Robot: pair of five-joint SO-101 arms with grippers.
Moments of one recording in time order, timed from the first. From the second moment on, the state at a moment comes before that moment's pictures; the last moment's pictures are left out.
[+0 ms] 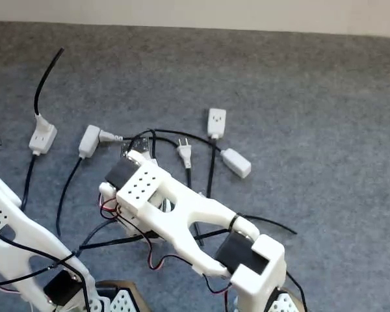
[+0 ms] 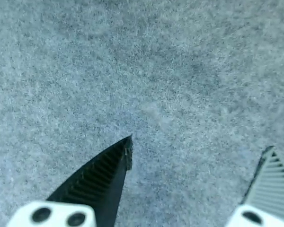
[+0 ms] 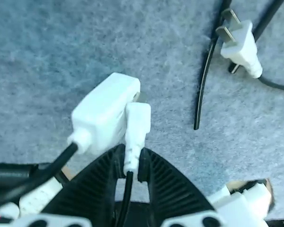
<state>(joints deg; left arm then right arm) -53.8 62.6 -80.0 91.2 -18.8 -58.9 15.5 -2.1 96.2 -39.6</state>
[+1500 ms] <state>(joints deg) -53.8 62.6 -80.0 91.2 -18.8 -63.8 11.7 -2.9 97.1 -38.1</state>
